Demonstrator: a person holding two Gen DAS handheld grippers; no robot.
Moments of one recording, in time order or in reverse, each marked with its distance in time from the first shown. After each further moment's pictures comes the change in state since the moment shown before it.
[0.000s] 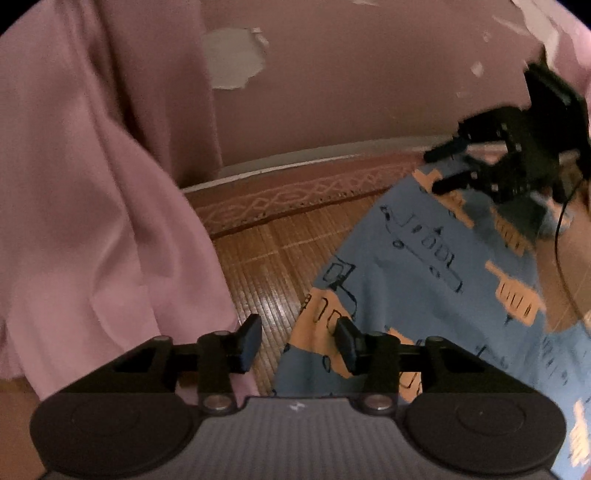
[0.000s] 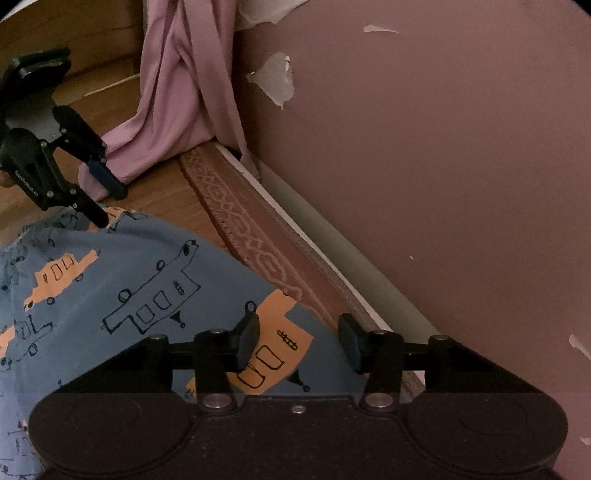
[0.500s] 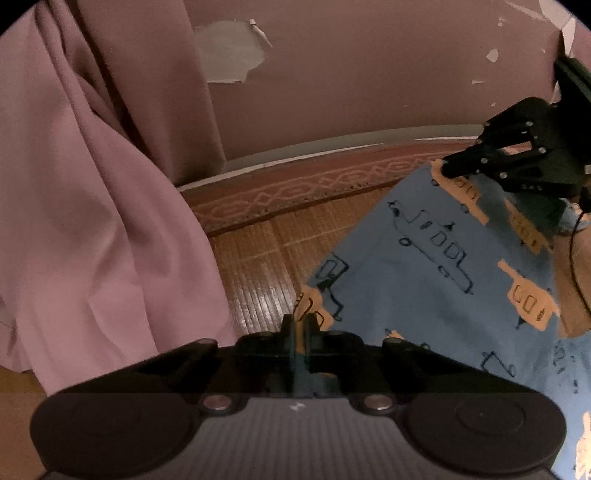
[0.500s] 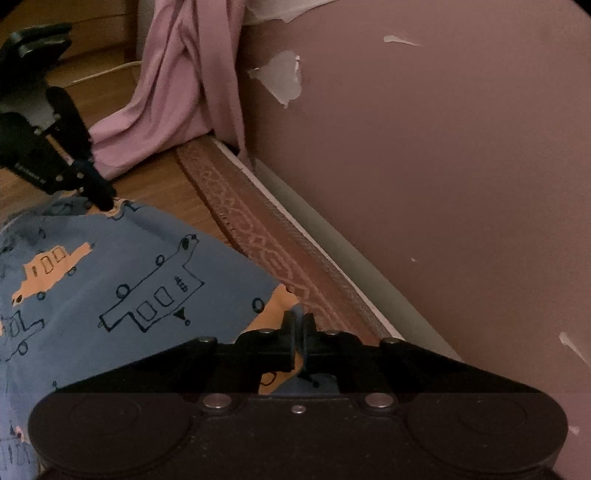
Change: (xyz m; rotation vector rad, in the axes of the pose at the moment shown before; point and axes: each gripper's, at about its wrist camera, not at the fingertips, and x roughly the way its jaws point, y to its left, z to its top) left arm 0.009 -0.023 0.008 0.030 0.043 0.114; right arm 0.006 0.028 0.001 -0.037 0.004 -0.108
